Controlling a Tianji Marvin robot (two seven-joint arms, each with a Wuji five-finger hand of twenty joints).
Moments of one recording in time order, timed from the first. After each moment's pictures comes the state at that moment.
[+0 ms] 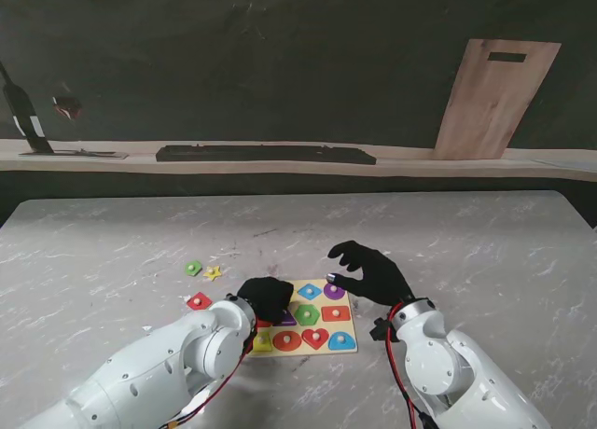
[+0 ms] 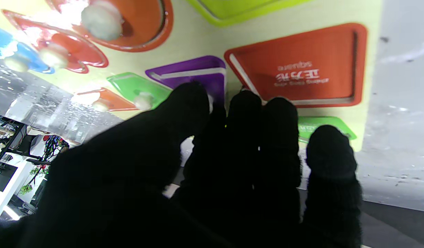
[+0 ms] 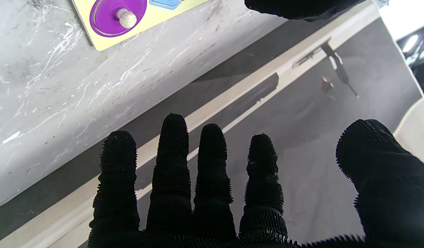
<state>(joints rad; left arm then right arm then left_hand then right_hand) 1.13 -1.15 -0.57 -1.28 0.66 0.21 0.01 -1.50 -1.15 1.16 -1.46 -0.52 -0.17 -0.21 0.83 -0.70 1.00 -0.14 0.67 0.23 1.15 0.54 1.07 0.20 0.74 0.83 0.89 0.22 1.05 0.77 0.52 0.42 1.45 0.74 0.21 -0.45 0.79 -0.08 0.30 -0.19 0.83 0.49 0.55 0.01 0.83 0.41 0.64 0.07 0.61 0.52 0.24 0.29 1.06 0.48</state>
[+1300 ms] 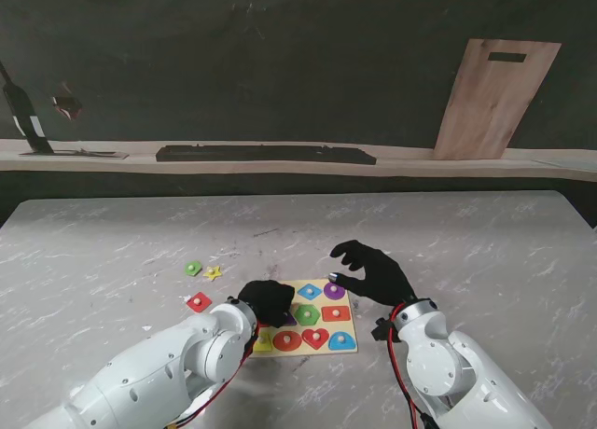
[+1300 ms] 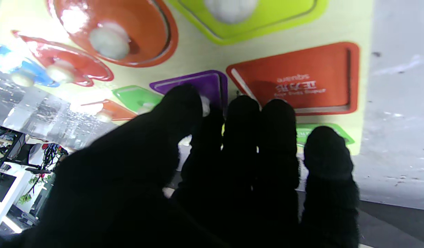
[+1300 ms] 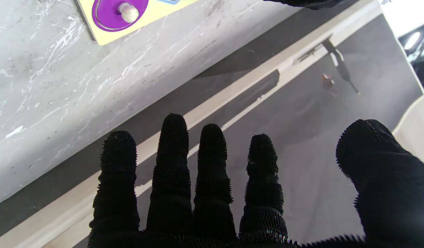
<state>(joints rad) 1.14 -1.15 -0.57 -1.31 0.69 0.22 -0.01 -1.51 -1.15 1.17 -1.46 -0.52 -0.18 -0.22 0.84 -0.64 0.89 -0.14 0.65 0.21 1.13 0.54 1.01 0.21 0.81 0.84 0.86 0.23 1.06 0.77 0.49 0.42 1.45 0.74 0.21 -0.45 0.79 -0.08 0.30 -0.19 0.83 0.49 0.55 0.01 0.83 0.41 0.64 0.07 0.61 0.52 0.24 0.29 1.06 0.48</state>
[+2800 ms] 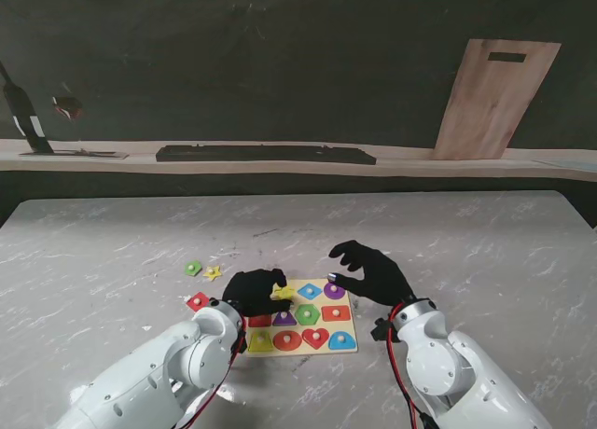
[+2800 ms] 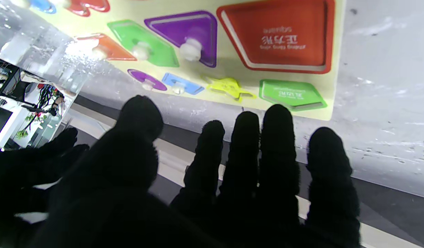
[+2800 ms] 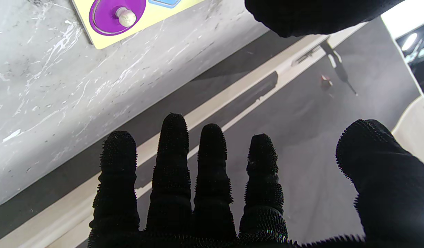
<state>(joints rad) 1.28 -1.15 -0.75 -1.35 0.68 0.16 0.12 -1.51 -1.15 1.16 -1.46 -0.52 -0.18 -0.21 0.74 -0.39 0.48 -0.14 0.50 0.21 0.66 0.48 0.69 0.24 0.70 0.69 0.67 0.23 0.93 0.78 0.30 0.42 1.33 0.74 0.21 -0.45 0.79 -0.08 0.30 -0.19 0.83 0.49 0.55 0.01 0.83 0.41 0.64 0.07 0.62 0.52 0.24 0.29 1.06 0.48</state>
